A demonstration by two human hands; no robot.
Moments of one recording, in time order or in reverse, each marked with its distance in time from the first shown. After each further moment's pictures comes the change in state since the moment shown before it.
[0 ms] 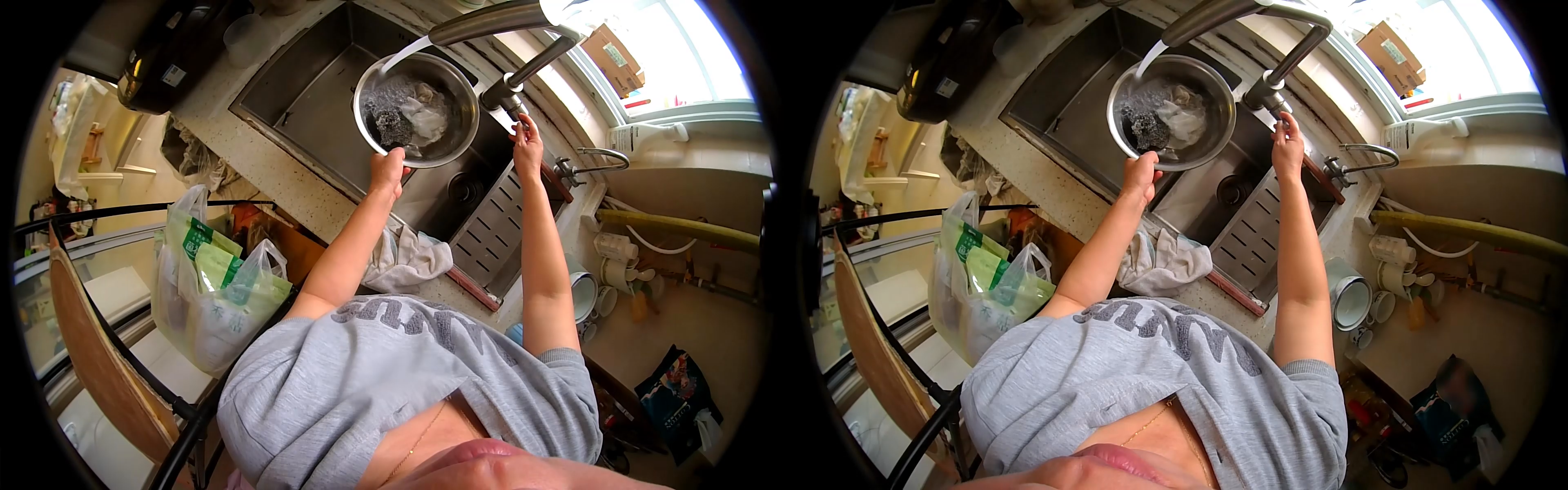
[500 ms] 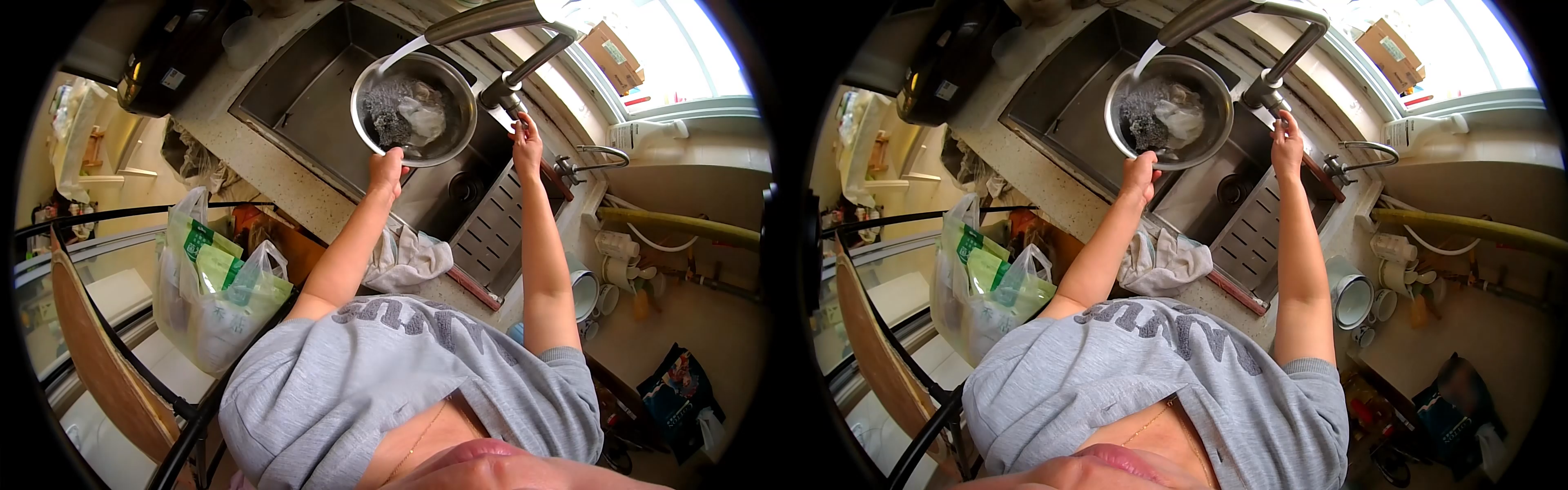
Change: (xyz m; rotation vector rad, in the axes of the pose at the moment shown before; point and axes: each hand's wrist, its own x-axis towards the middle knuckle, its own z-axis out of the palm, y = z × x) left_hand 0.004 -0.003 -0.001 0.035 0.034 -0.009; right_hand -0.004 -0.007 0.000 -0.015 0.021 -0.028
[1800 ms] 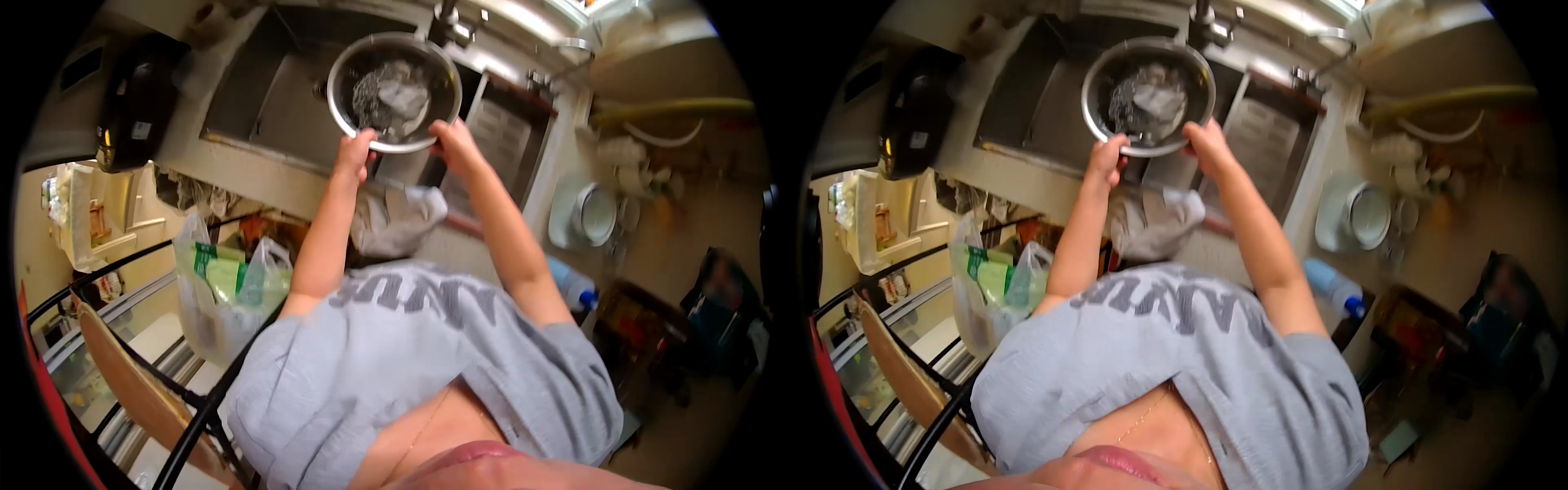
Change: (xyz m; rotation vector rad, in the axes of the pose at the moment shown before) left_hand -0.031 0.002 -0.019 0.398 -0.257 -0.093; right_hand -0.138 -0.049 0.024 0.576 -0.242 0.709
